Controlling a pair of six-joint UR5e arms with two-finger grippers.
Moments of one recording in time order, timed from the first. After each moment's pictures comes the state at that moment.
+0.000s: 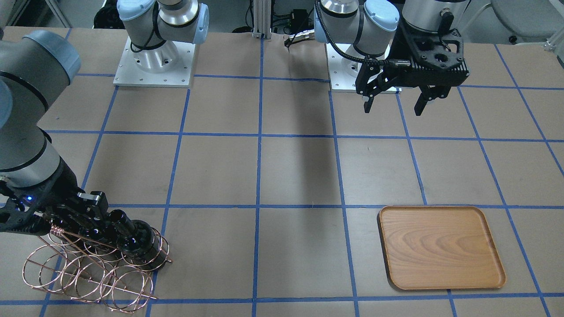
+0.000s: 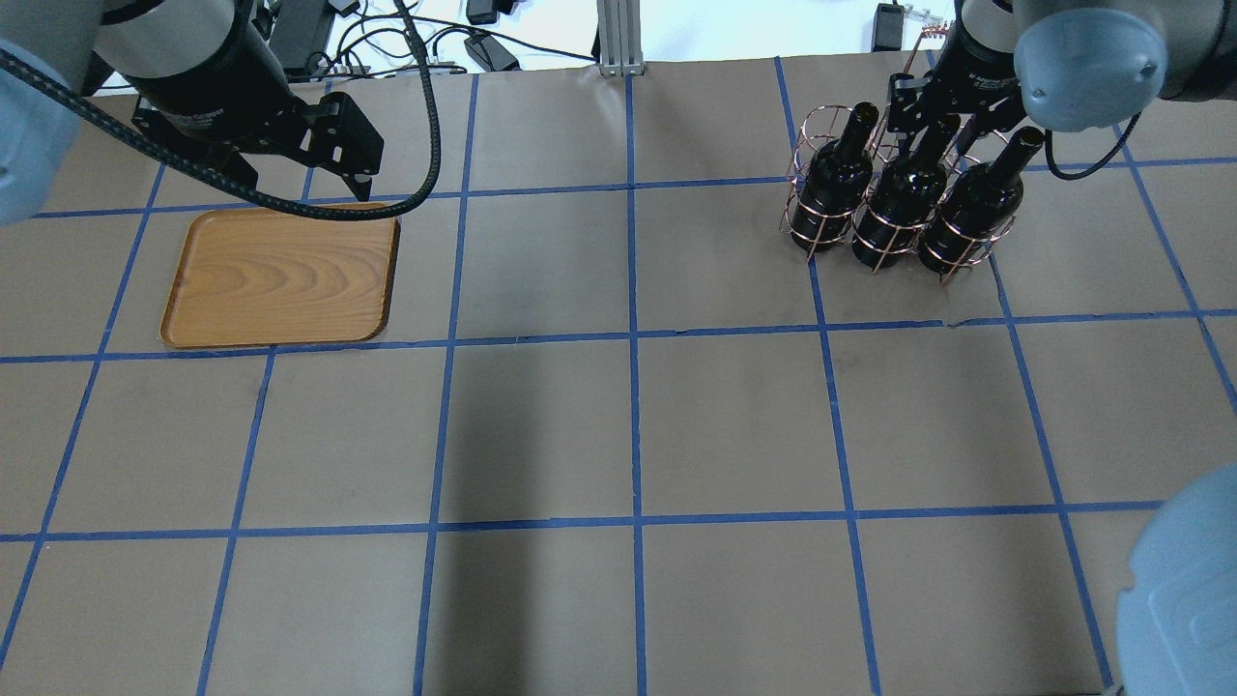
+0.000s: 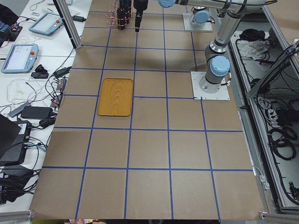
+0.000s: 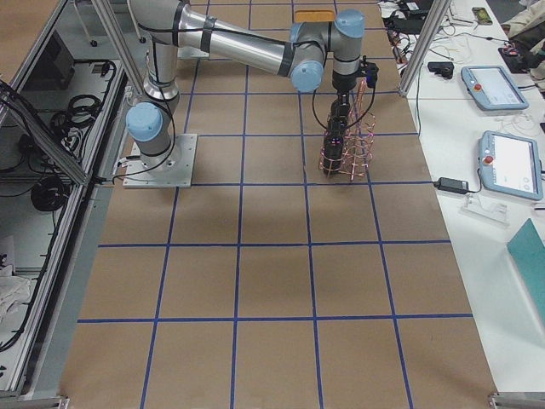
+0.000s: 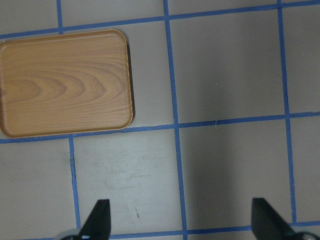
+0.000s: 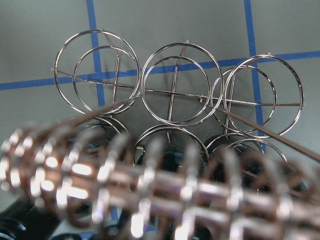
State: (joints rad) left arm -1.59 -1.54 -1.53 -1.51 1.62 0.06; right arm 1.44 -1.24 1.49 -1.96 -1.59 -0.04
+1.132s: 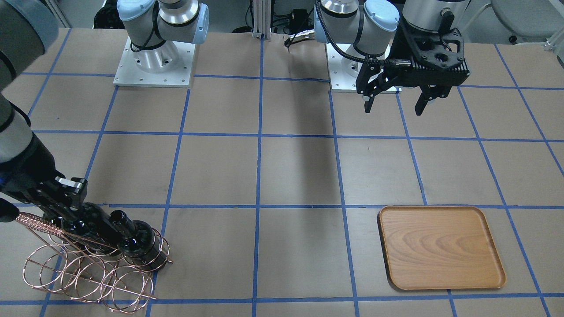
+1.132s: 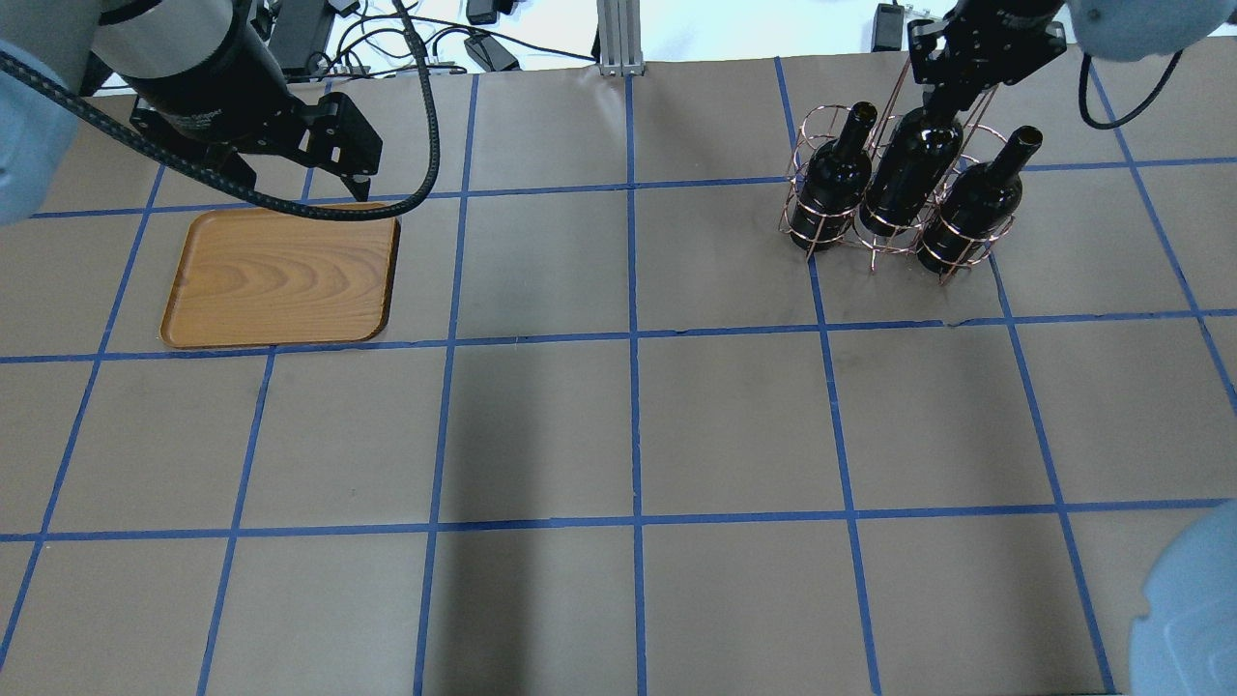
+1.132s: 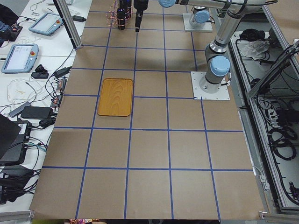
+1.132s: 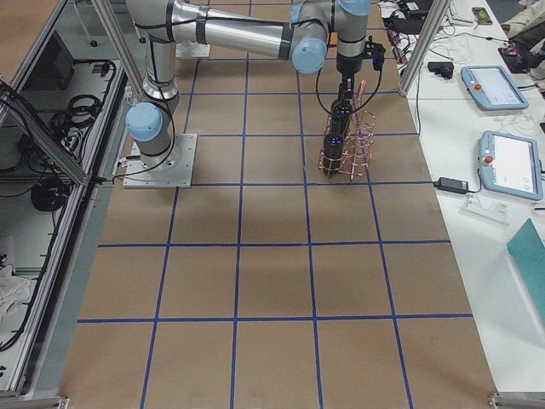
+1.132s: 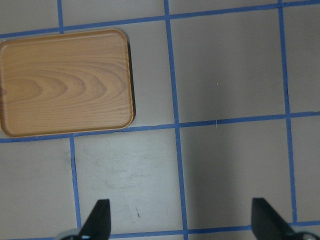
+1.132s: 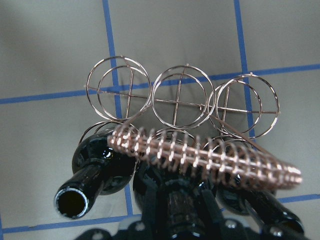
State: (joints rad) left arm -1.59 -1.54 -1.53 -1.51 1.62 0.06; right arm 1.43 -1.29 1.33 -1.77 -1.57 -0.04
